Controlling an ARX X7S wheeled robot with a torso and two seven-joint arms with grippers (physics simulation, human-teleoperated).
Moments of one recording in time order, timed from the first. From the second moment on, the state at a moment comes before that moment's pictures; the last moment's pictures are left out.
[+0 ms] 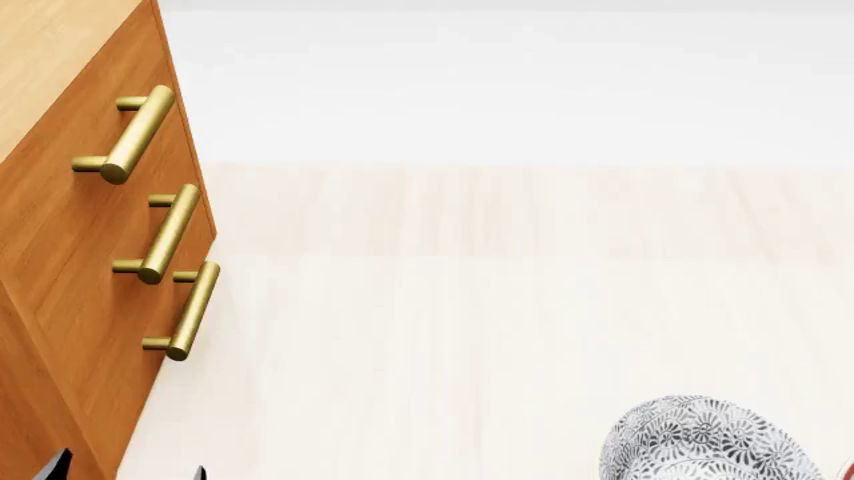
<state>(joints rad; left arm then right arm) 0.12 -0.35 0.36 0.26 -0.20 0.17 -0.32 -0.30 0.31 -0.04 -0.22 1.31 -0.57 0.28</state>
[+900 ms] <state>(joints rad) 0.12 -0.35 0.37 0.25 -0.21 0.18 -0.33 -0.18 0.37 -0.08 -0.08 1.39 -0.42 0.35</state>
